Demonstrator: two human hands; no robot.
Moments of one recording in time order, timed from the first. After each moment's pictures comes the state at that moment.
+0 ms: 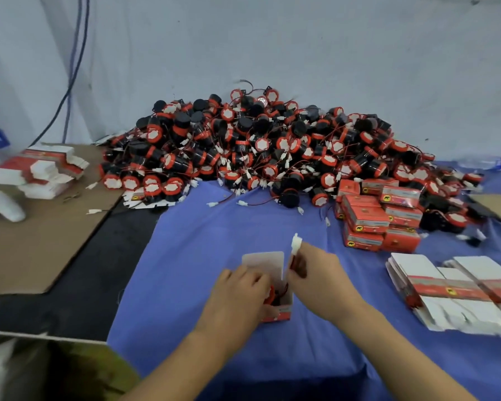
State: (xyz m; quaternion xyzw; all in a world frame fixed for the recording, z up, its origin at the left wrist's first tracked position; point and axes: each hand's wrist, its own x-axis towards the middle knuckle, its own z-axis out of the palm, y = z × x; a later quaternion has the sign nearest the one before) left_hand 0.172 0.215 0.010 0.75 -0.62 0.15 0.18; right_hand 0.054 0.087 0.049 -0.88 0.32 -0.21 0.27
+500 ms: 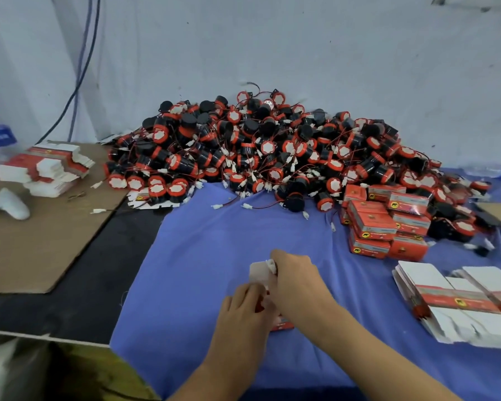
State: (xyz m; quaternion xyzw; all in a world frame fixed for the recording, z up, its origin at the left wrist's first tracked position) left_hand 0.158 0.217 -0.042 0.77 -0.57 0.13 0.24; right_hand 0.098 0.105 0.039 -0.93 0.31 -0.12 0.18
